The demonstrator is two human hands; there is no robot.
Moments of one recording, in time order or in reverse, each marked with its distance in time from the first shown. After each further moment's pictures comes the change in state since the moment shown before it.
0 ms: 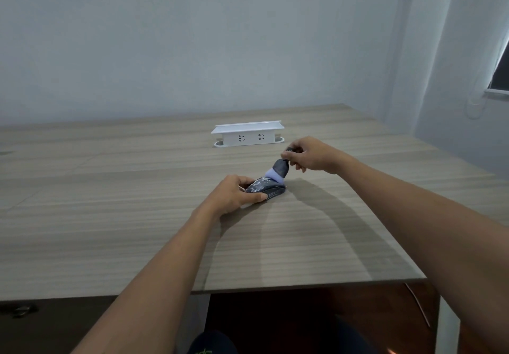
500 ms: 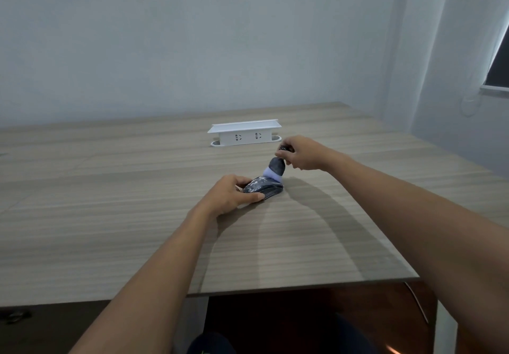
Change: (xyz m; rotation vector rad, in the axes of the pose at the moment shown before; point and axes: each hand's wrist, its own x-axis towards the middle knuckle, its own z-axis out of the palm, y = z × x) left_hand -0.001 0.002 -0.002 0.014 -0.023 0.011; right_hand 0.000 -0.015 0.003 -0.228 -0.004 -0.036
